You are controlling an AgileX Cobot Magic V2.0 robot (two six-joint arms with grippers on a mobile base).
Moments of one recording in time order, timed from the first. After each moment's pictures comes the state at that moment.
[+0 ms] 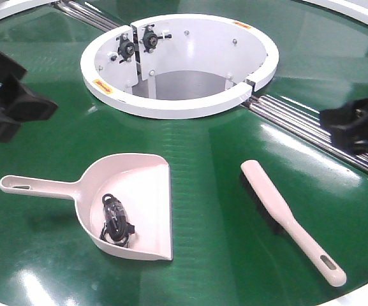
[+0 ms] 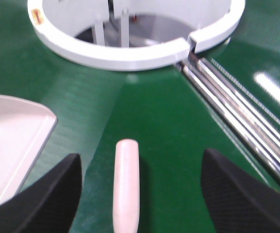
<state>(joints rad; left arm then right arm) -0.33 1.20 -1.48 -0.18 1.14 0.59 0.24 0.96 -0.97 0.00 0.63 -0.05</state>
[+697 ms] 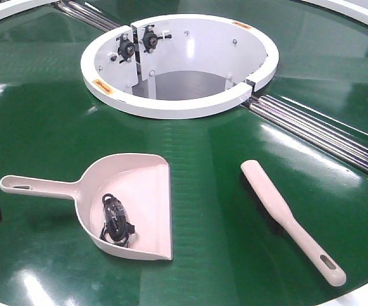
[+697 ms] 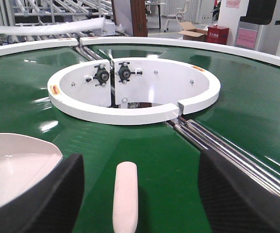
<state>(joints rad) -0.33 0.40 -0.38 -0.22 0.27 0.40 0.24 0.28 -0.38 0.02 0.30 -0.07</state>
